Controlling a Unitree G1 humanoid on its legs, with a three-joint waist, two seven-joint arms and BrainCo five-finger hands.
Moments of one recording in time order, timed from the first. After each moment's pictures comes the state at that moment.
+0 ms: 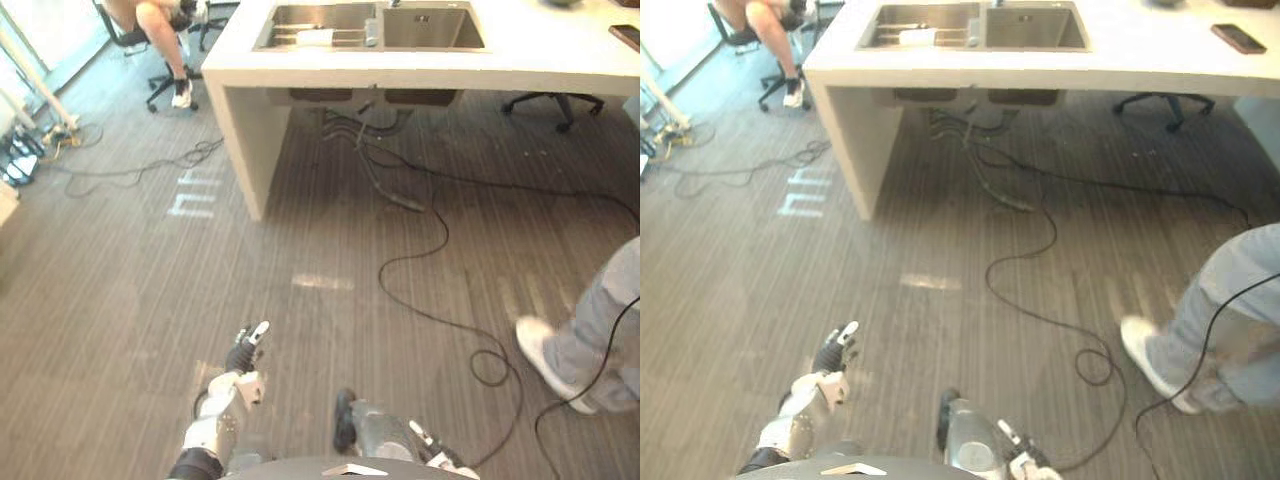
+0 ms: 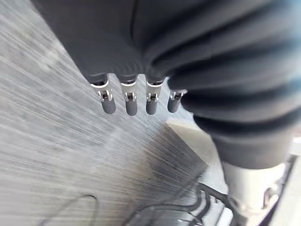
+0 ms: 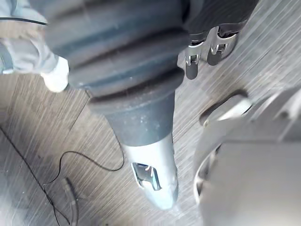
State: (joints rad) left arm 0.00 -0.01 -0.12 0.57 -0.55 -0.05 0.06; right arm 0.09 -0.15 -0.25 1.05 0.54 0.03 0.13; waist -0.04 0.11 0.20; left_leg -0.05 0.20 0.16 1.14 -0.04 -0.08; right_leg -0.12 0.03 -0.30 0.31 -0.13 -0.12
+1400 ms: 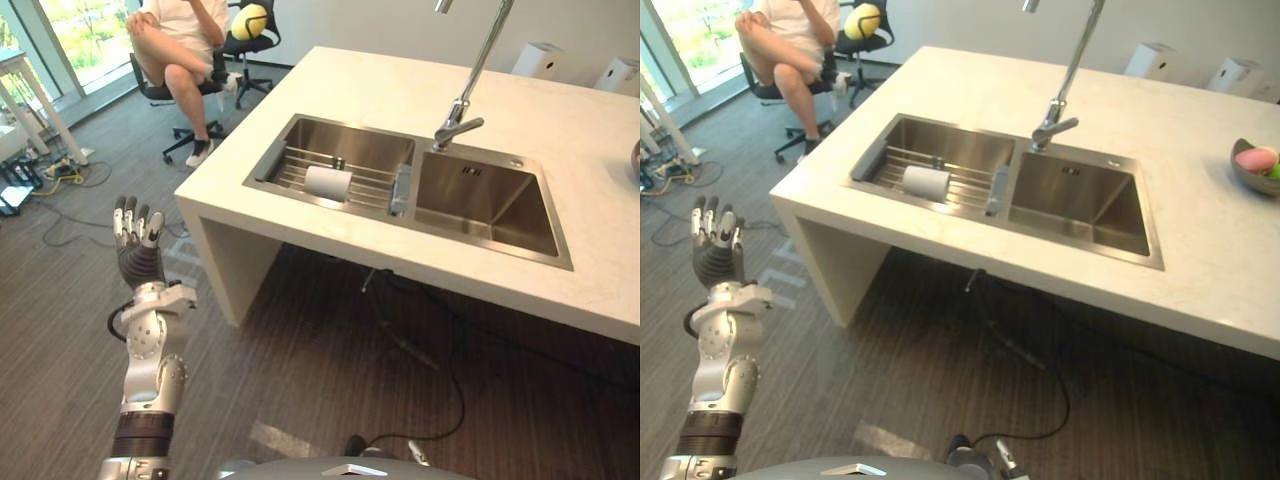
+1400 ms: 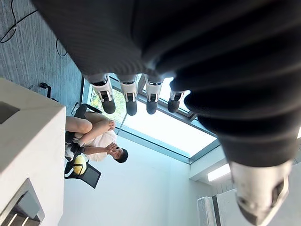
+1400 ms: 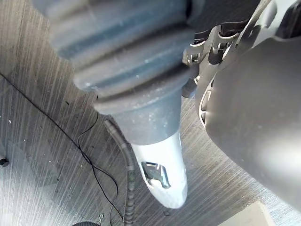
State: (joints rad) left arm -0.05 0.17 0.06 -0.02 -0.52 -0.28 0.28; right arm 0.15 -0.08 -0.45 1.11 0.66 0.13 0.21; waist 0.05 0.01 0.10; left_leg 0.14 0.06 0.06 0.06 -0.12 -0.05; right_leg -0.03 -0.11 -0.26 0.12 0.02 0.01
